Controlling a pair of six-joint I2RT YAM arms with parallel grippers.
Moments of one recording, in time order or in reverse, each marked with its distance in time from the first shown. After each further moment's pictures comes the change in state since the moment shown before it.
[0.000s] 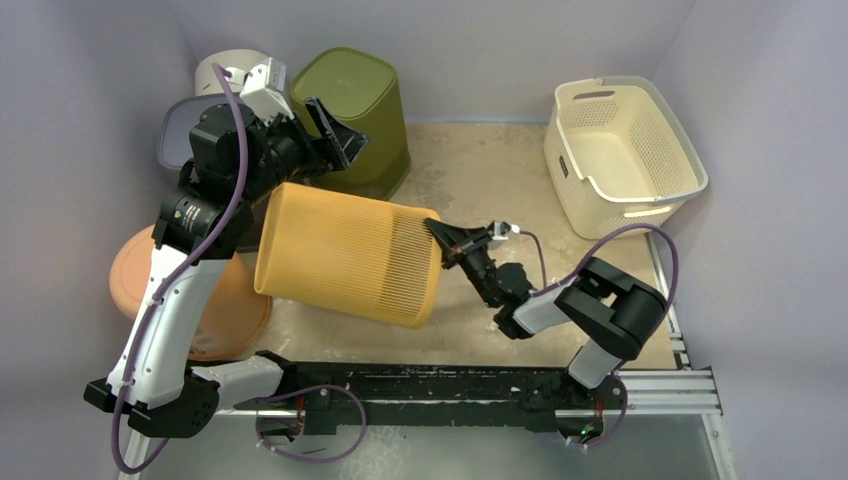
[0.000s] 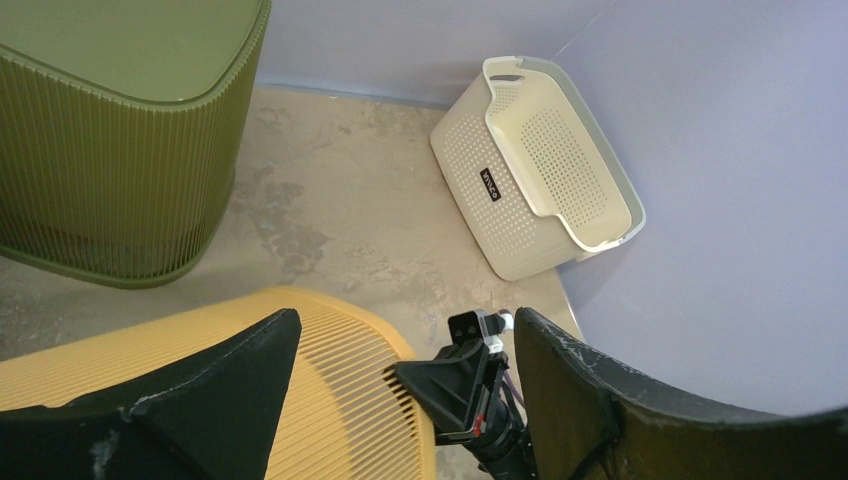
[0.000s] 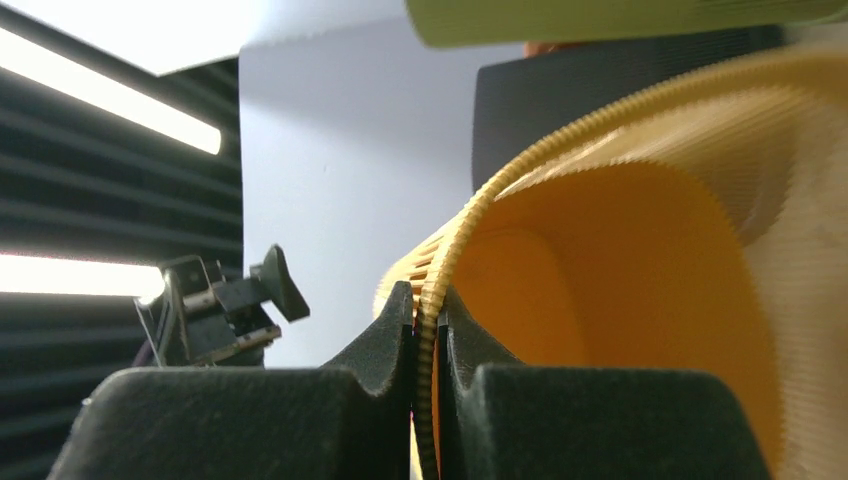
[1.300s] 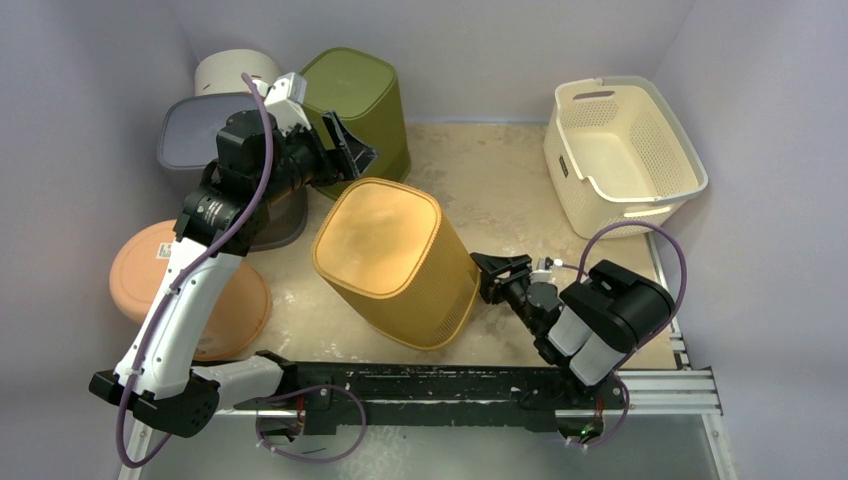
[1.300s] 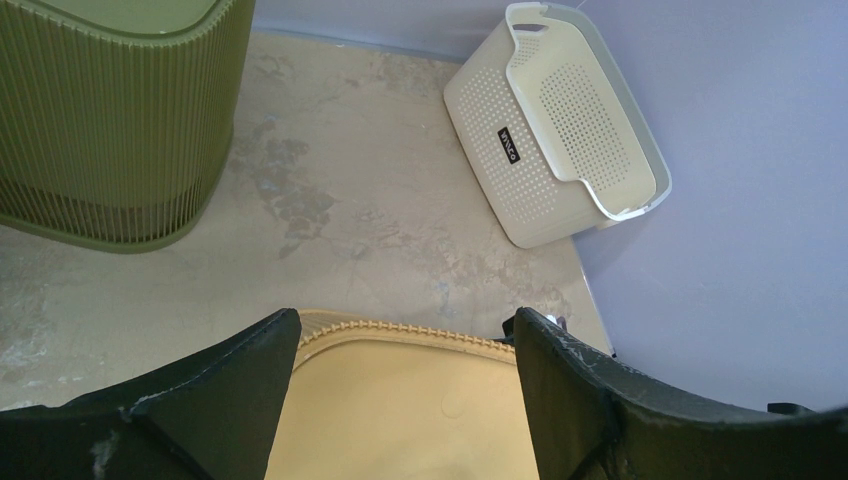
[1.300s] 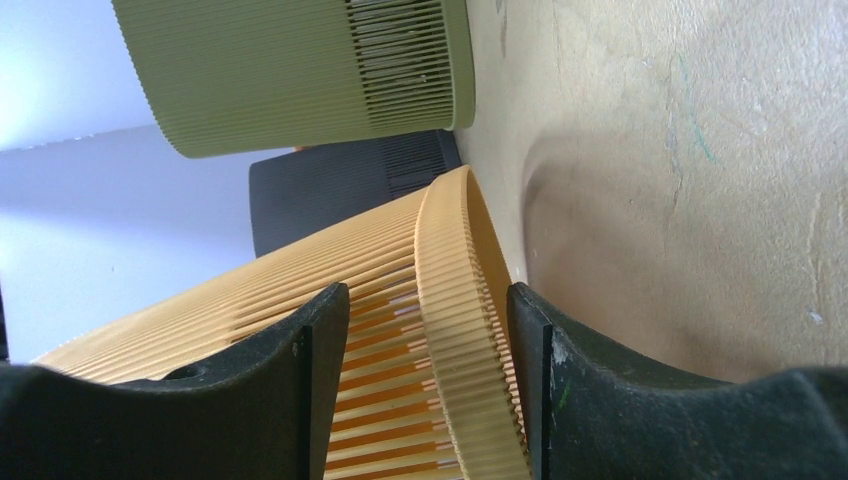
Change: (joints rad) left arm 0.000 0.001 -0.120 0.038 0.034 -0.001; right arm -0.225 0.007 -0.363 -0.044 -0.117 -0.075
